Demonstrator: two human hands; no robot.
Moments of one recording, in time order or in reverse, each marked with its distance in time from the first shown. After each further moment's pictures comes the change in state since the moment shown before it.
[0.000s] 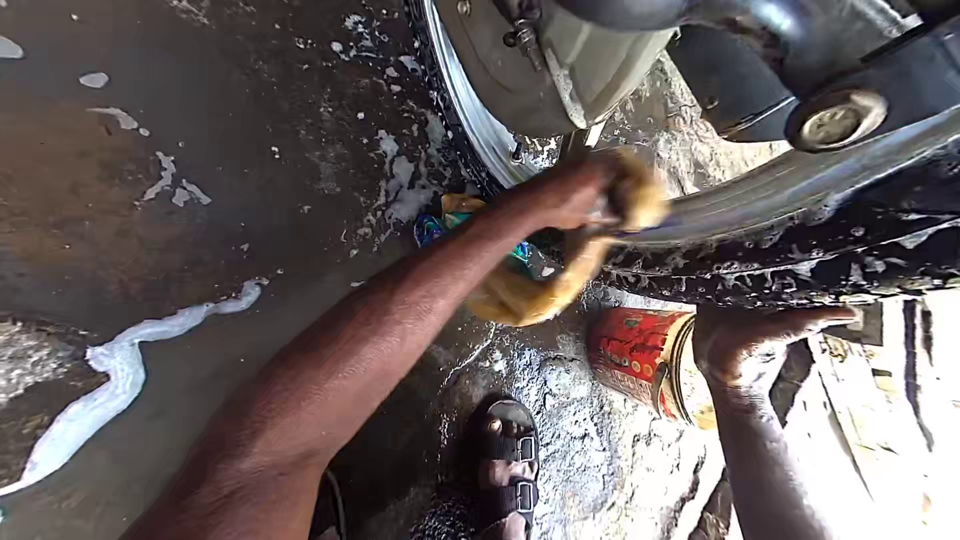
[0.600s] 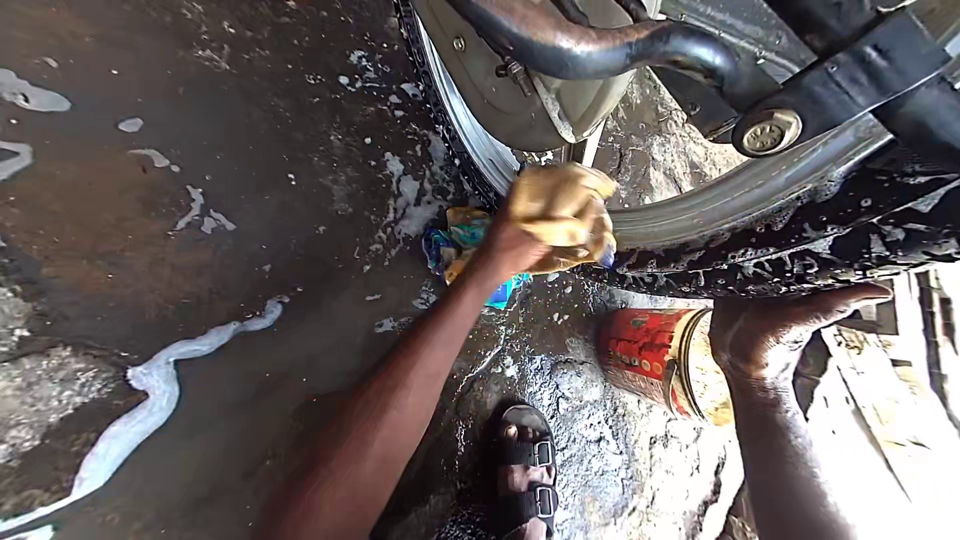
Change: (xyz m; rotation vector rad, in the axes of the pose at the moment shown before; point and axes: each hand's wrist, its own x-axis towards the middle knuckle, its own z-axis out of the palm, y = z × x) left_hand -0.067 -0.006 0.015 -0.604 0.537 0.154; right_hand 0.014 -0.018 0.008 0.002 -0.021 -0.084
